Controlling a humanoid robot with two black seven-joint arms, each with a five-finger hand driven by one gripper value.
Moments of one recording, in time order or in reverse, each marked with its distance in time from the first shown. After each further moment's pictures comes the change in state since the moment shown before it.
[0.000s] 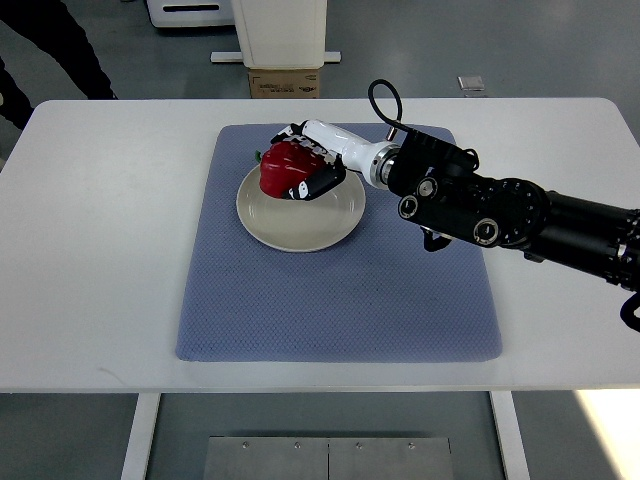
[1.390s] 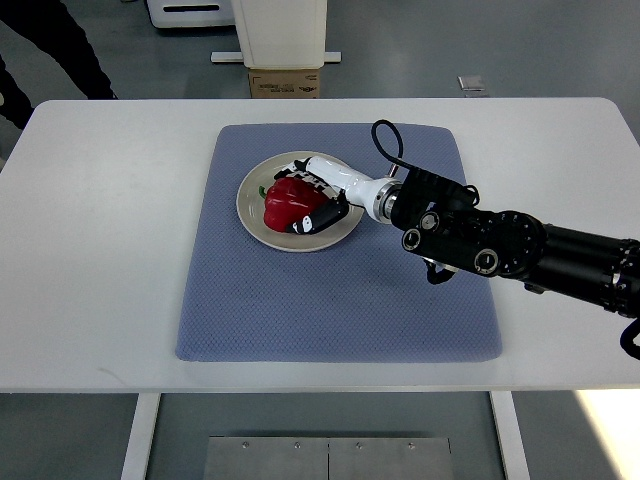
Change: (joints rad) left arm 0.000 0.000 0.000 0.000 0.000 0.000 0.000; right arm -0.088 0.000 -0.014 0.015 0.001 -0.005 0.049
